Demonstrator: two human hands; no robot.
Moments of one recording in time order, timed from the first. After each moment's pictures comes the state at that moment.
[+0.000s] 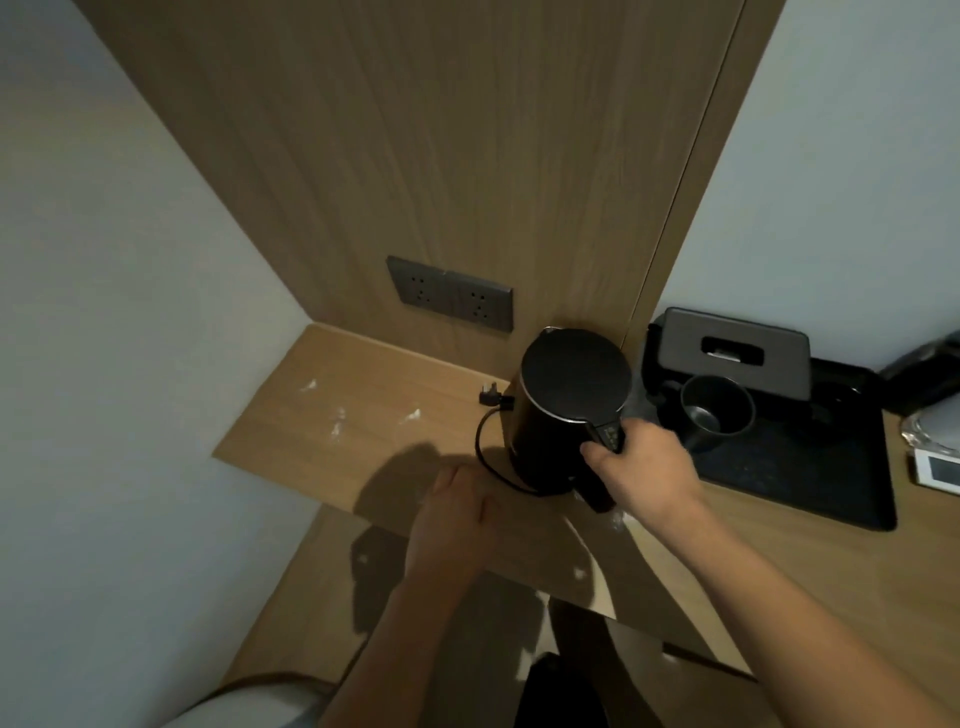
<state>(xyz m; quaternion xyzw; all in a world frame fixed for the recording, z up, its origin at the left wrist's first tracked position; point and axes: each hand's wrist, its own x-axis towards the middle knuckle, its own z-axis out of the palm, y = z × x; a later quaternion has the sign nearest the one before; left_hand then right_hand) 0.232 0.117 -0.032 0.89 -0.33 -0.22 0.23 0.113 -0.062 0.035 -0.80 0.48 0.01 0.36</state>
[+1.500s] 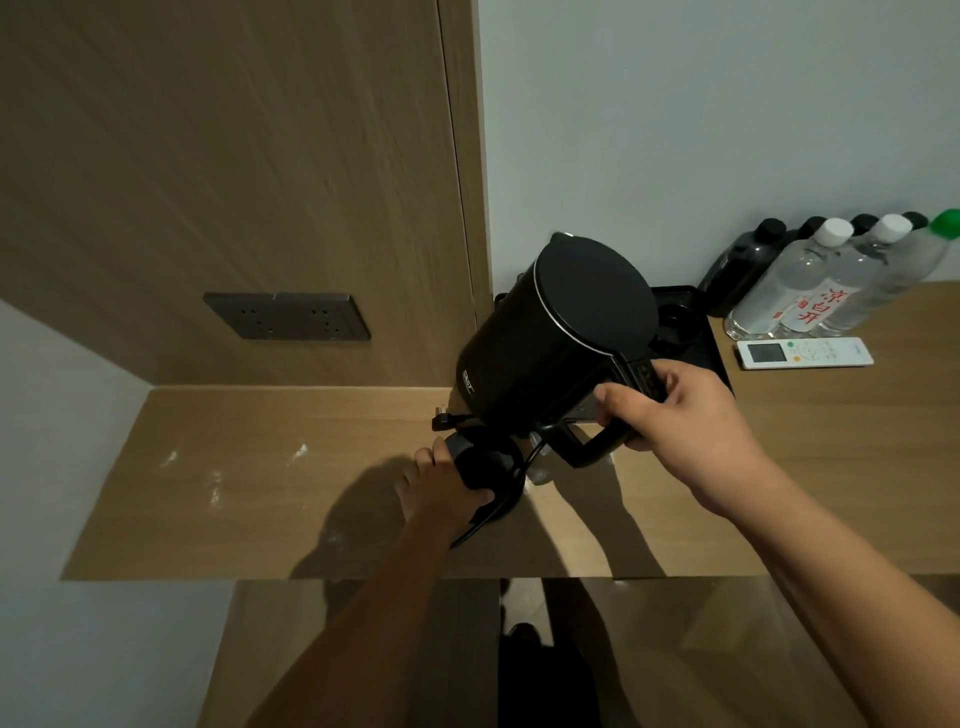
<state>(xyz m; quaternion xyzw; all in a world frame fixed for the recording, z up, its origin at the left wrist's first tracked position) 0.215 0.014 -0.118 0.88 -0.39 -0.28 0.00 0.001 -0.085 0.082 -0.65 0.53 -0.22 0.49</state>
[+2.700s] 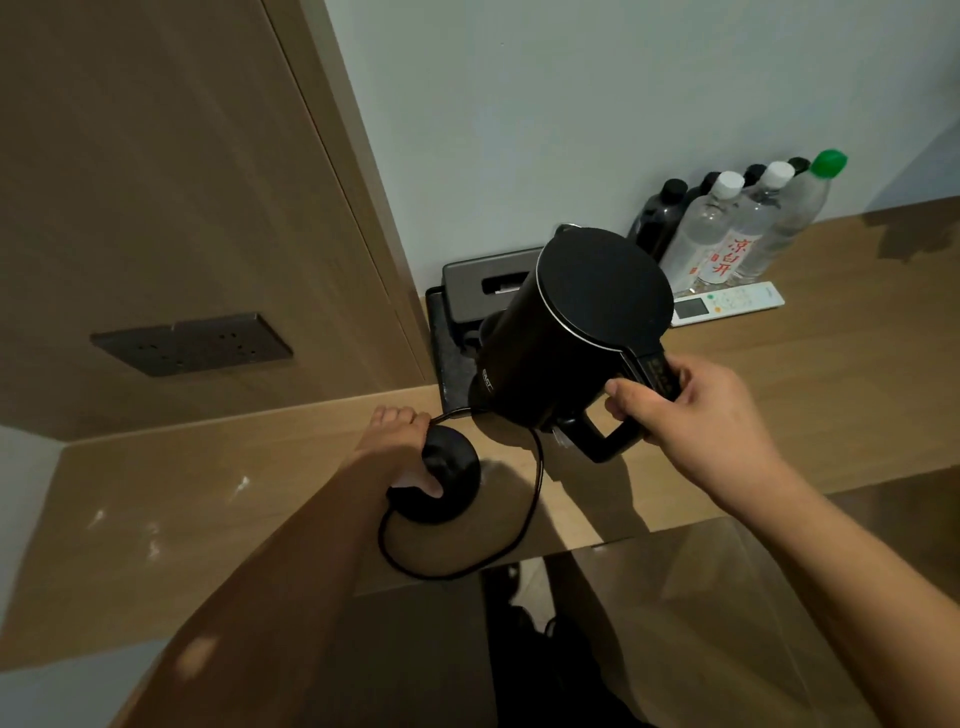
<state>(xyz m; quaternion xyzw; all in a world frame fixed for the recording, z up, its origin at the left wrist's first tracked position) 0.251 -0.055 -0.104 0.70 -0.65 -0.21 -0.21 -0.063 -0.074 0.074 -0.63 0.60 -0.25 0.42</state>
